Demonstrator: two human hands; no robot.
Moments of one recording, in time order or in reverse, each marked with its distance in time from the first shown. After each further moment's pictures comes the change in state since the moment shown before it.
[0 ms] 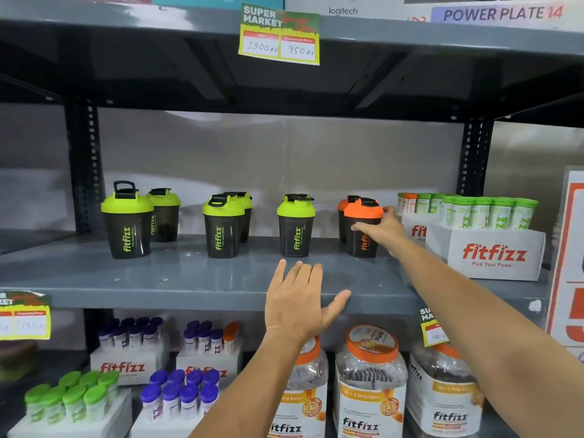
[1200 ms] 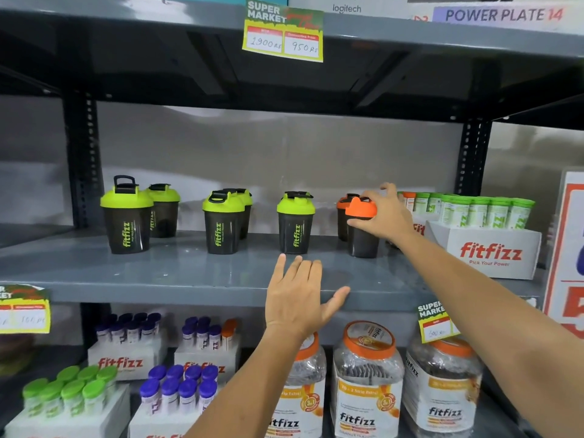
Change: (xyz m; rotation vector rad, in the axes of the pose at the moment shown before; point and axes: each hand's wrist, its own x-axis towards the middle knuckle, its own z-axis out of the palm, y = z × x) left_hand 0.001 0.000 -0.003 0.025 -0.028 -0.012; right_hand -0.006 -0.020 -0.018 -0.629 0.114 -0.498
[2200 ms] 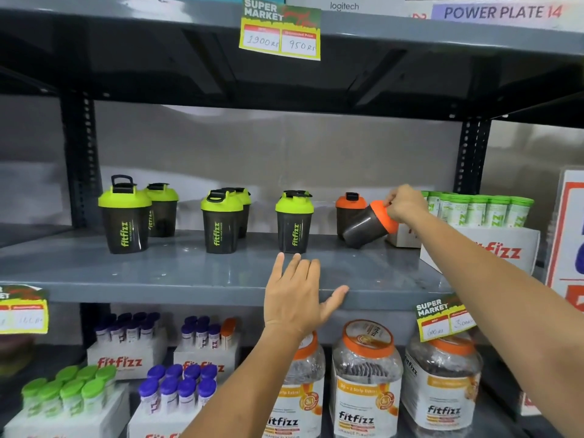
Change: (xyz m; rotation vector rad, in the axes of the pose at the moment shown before) left_hand 0.001 0.000 0.000 -0.010 -0.029 -0.008; right_hand 0.021 0.009 -0.031 0.116 -0.048 0.402
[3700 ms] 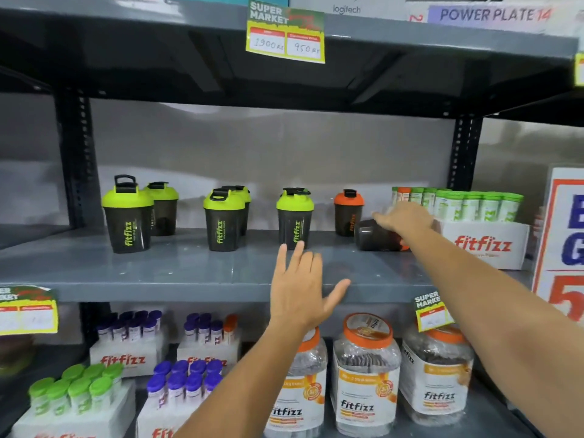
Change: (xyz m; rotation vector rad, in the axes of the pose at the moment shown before) left_hand 0.003 -0.002 -0.011 -0.066 -0.065 0.033; right_hand -0.033 0.007 0.006 -0.351 -0.087 0.147
